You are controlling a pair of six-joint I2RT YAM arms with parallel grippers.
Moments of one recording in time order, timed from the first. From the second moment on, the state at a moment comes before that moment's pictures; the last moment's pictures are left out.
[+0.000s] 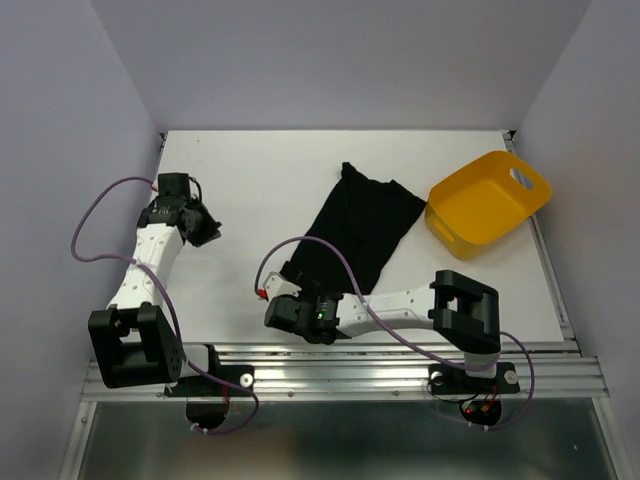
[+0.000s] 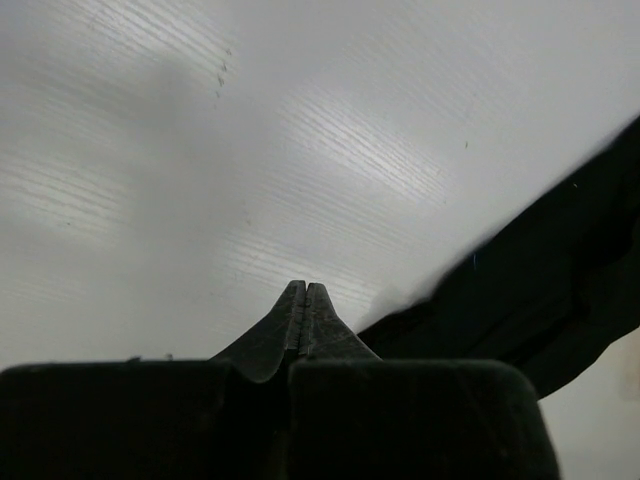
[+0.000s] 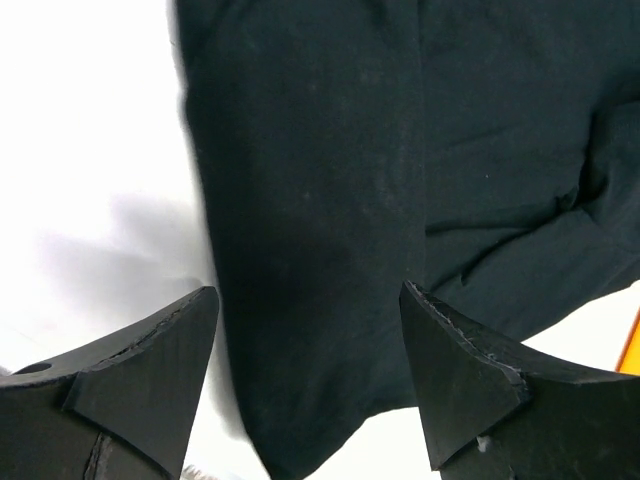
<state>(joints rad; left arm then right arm) 0.07 1.31 1.04 -0.67 0.07 -0.57 1.38 1.89 1.29 -0.50 0.68 0.15</state>
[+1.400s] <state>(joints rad) -0.01 0.96 0.50 -0.45 0.41 -0.75 1.14 1.78 1.07 -0.19 0.13 0.34</state>
